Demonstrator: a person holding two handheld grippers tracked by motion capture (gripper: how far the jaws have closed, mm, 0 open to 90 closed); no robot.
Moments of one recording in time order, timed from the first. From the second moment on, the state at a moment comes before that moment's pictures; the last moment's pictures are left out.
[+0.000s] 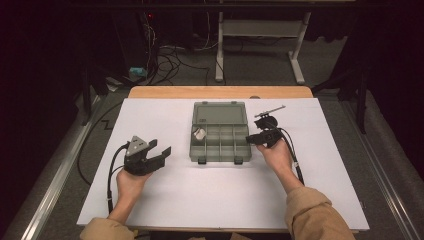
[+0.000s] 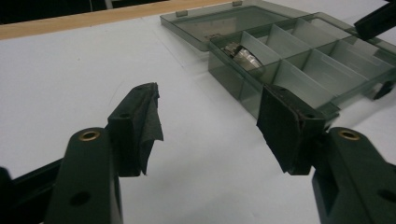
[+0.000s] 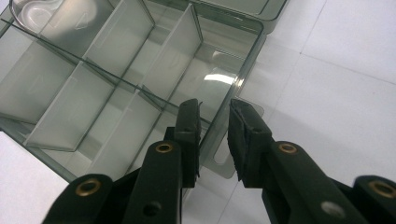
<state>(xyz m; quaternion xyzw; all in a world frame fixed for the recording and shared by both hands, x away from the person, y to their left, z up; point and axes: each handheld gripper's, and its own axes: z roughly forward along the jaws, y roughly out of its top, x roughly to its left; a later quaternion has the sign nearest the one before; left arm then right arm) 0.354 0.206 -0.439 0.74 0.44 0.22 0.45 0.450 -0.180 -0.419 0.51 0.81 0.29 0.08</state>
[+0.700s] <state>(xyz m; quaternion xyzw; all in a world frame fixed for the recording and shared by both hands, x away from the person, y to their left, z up) 0.435 0.158 -0.421 0.77 0.46 0.16 0.40 0.448 -0.180 -0.420 0.50 0.81 0.29 0.08</state>
